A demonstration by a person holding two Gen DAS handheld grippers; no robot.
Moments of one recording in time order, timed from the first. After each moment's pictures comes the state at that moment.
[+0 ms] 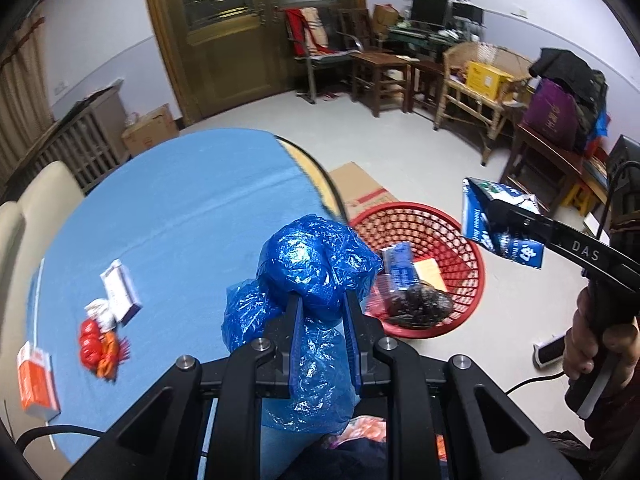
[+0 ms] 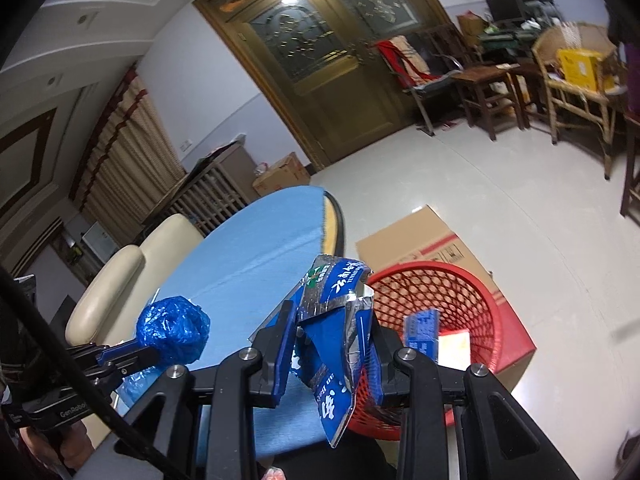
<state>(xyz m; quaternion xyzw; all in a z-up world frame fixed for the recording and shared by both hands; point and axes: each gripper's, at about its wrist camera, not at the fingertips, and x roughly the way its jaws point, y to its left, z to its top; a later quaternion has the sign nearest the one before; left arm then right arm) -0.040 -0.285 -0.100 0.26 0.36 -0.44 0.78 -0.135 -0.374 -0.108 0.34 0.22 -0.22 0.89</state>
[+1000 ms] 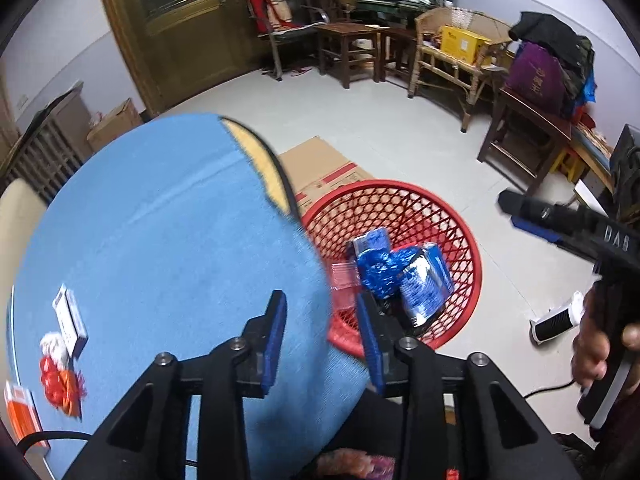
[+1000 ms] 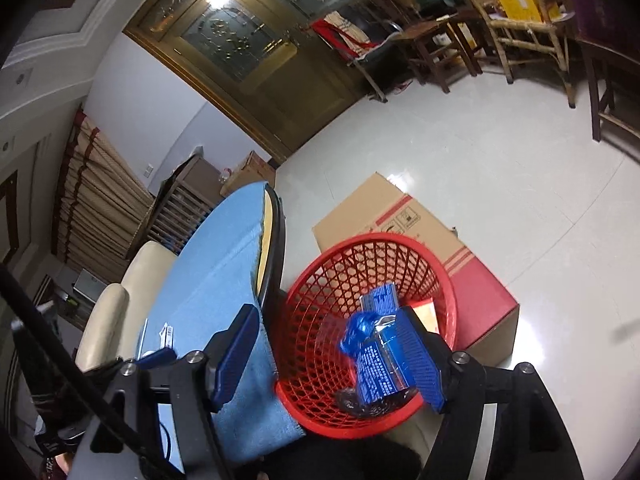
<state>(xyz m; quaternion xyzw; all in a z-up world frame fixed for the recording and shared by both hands) -0.035 -0.340 -0.144 0.30 0.39 -0.46 0.74 -0.161 -0.426 -0.157 0.44 0.22 -0.25 0.83</state>
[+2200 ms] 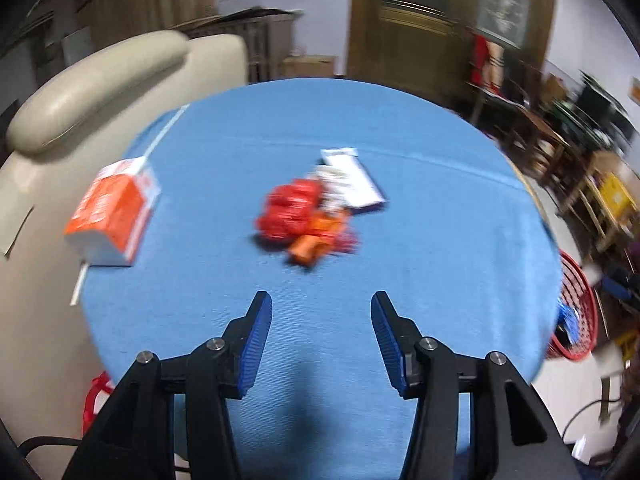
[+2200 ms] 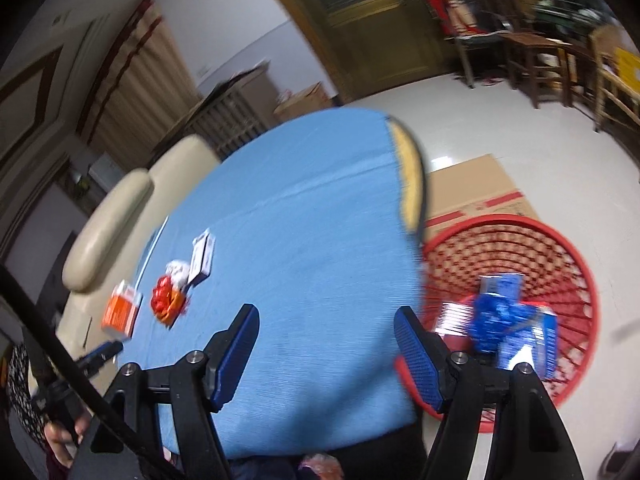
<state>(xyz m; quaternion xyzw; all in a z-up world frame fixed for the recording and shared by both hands) 0.111 -0.045 -0.139 0.08 0.43 -0.20 0.88 0.004 -0.317 -0.131 0.31 0.34 -0.13 0.88</state>
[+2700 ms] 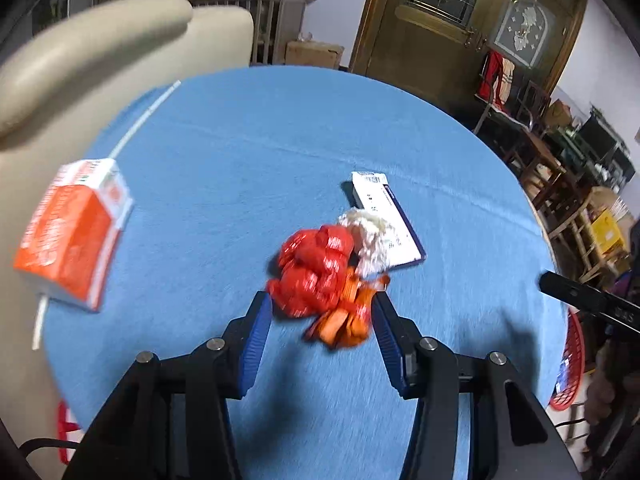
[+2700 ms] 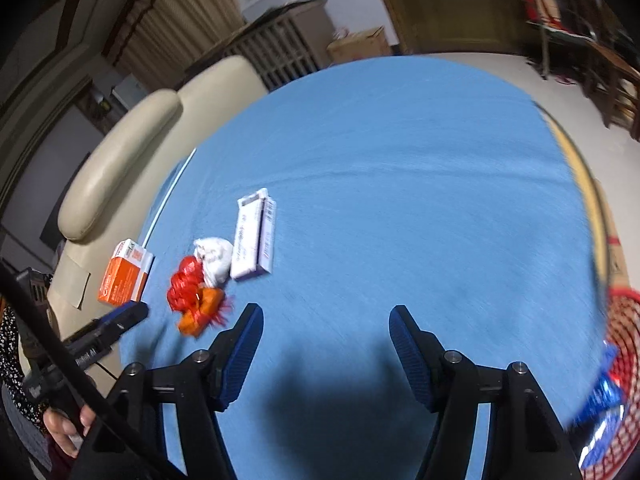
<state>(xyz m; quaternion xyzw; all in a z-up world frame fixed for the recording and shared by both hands) 0.218 -0.052 -0.163 0.02 0.47 -0.23 0.85 0.202 -0.256 -0.143 0.25 0.44 -0.04 0.86</state>
